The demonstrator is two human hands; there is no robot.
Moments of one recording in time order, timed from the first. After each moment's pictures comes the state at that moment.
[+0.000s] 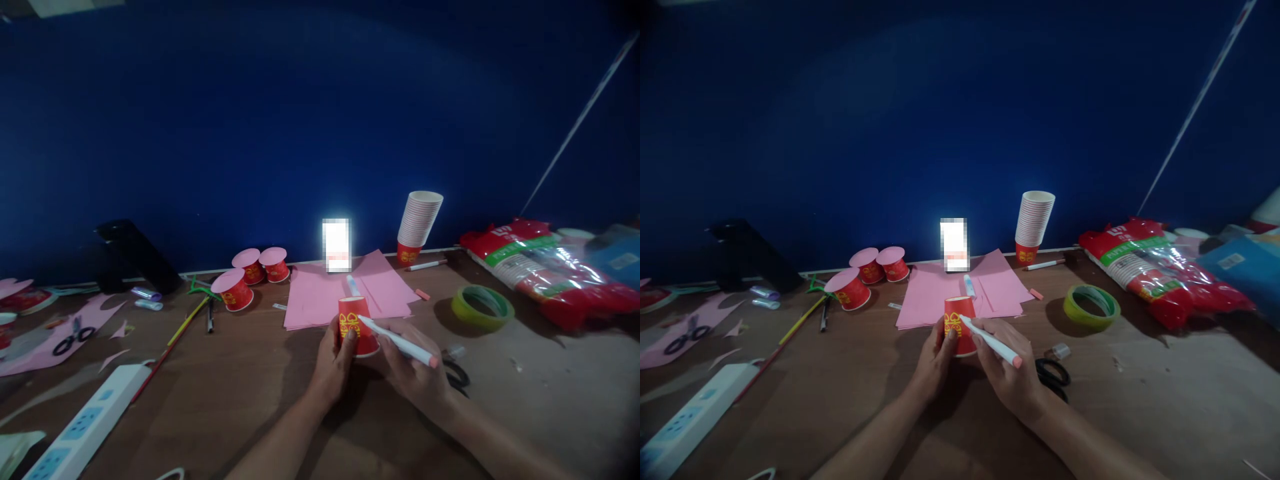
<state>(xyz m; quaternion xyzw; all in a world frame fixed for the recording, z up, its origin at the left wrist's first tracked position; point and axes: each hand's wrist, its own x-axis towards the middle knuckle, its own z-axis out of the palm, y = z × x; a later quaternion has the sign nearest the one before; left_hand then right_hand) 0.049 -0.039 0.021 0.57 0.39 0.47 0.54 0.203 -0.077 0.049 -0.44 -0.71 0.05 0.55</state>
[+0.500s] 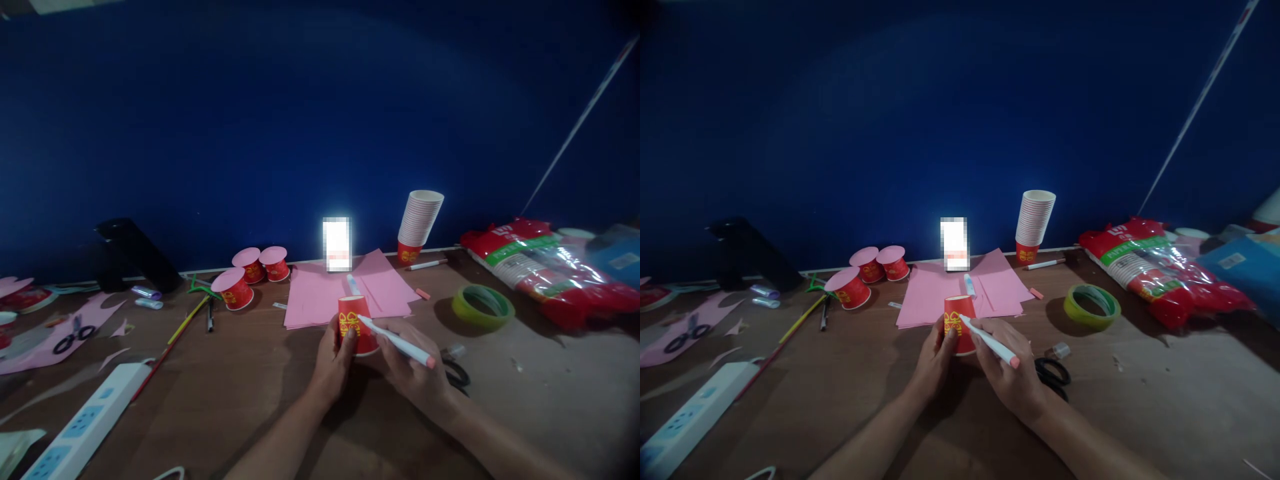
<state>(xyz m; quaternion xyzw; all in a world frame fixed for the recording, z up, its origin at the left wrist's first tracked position) 0.049 -0.039 0.023 0.58 0.40 0.48 0.53 0.204 -0.075 0.045 -0.44 -0.72 0.04 0.53</state>
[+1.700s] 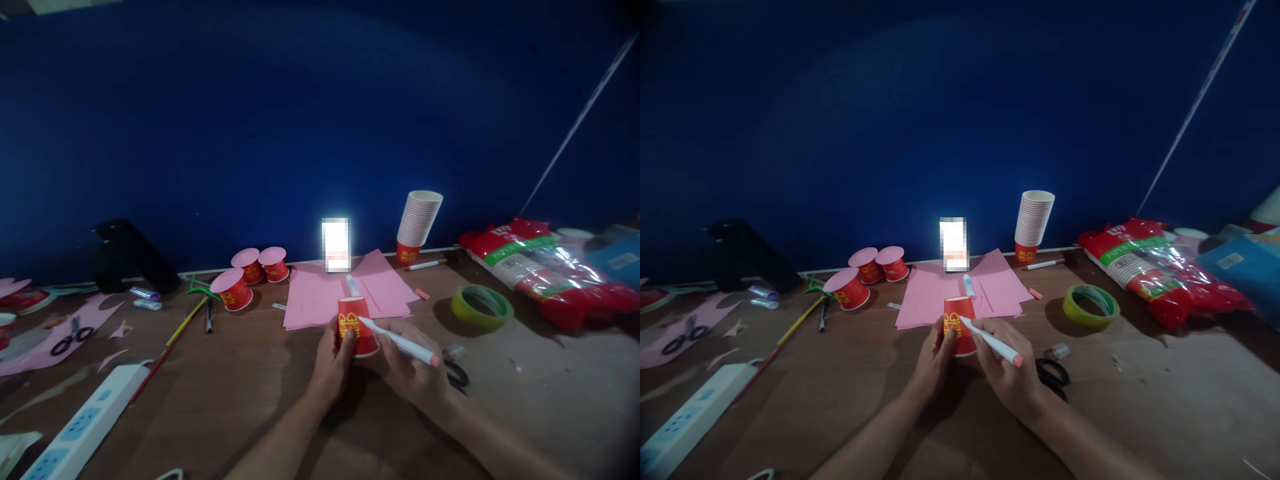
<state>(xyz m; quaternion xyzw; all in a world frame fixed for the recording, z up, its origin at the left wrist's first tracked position) 0.050 -0.039 0.022 0.57 0.40 0.47 0.53 0.205 -0.076 0.045 -0.44 -0.71 0.04 0.55</state>
